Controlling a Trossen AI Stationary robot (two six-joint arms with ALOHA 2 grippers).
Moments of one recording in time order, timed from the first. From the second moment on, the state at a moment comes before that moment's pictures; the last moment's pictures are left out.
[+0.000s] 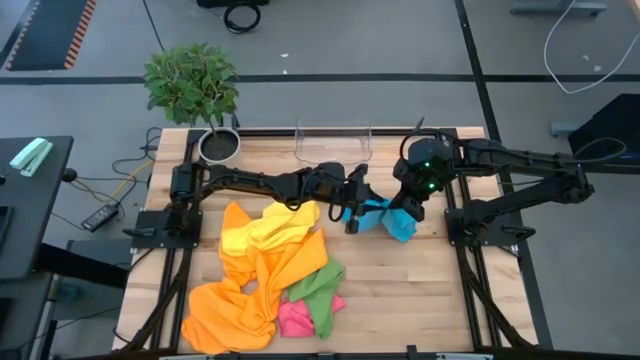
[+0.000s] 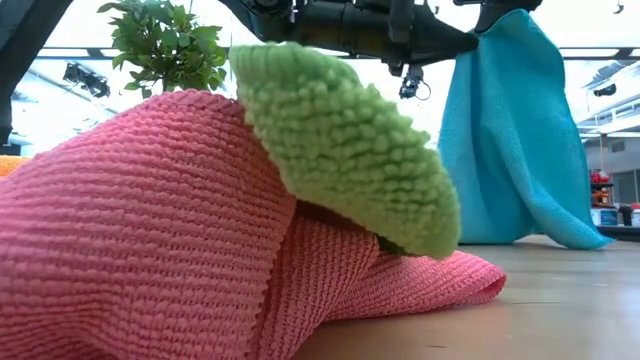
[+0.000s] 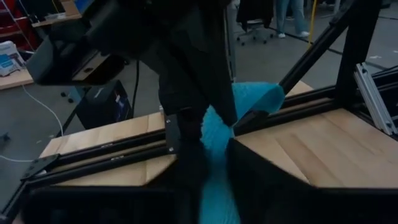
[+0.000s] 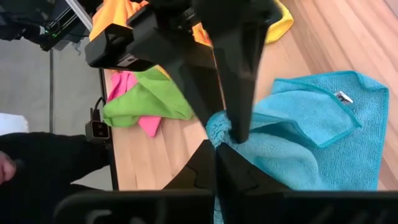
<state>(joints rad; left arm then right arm) 0.06 2.01 1.50 0.36 0.19 0.22 -0.12 1.06 1.14 -0.95 -0.32 0.43</state>
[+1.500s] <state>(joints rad) 0.10 1.98 1.50 -0.28 0.34 0.17 0.12 0.89 0.31 -0.67 0.09 1.50</state>
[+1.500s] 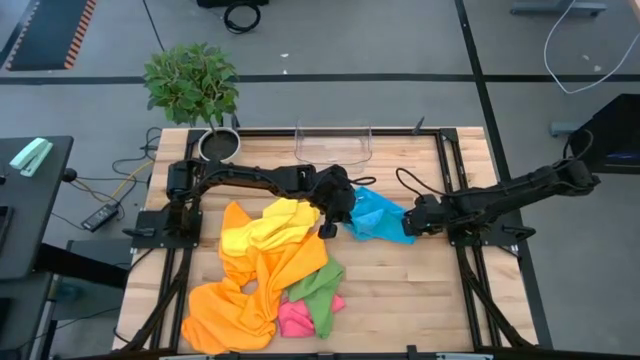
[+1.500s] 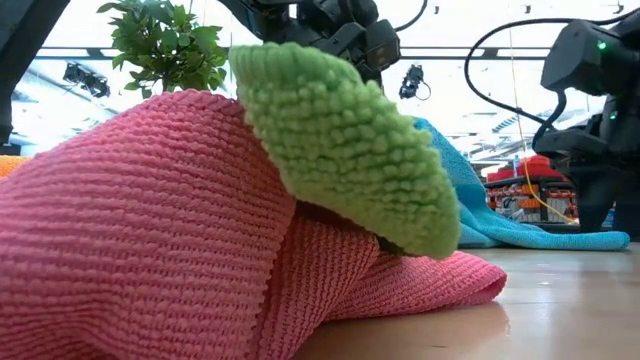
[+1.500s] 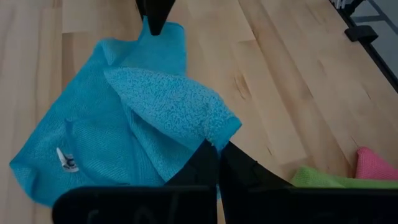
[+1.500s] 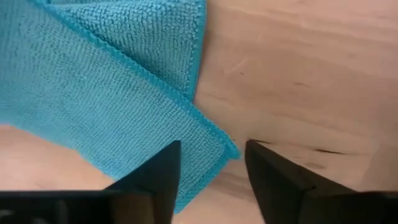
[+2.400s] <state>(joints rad) 0.16 1.98 1.50 -0.47 0.34 0.11 0.16 0.86 0.67 -0.91 0.08 1.24</state>
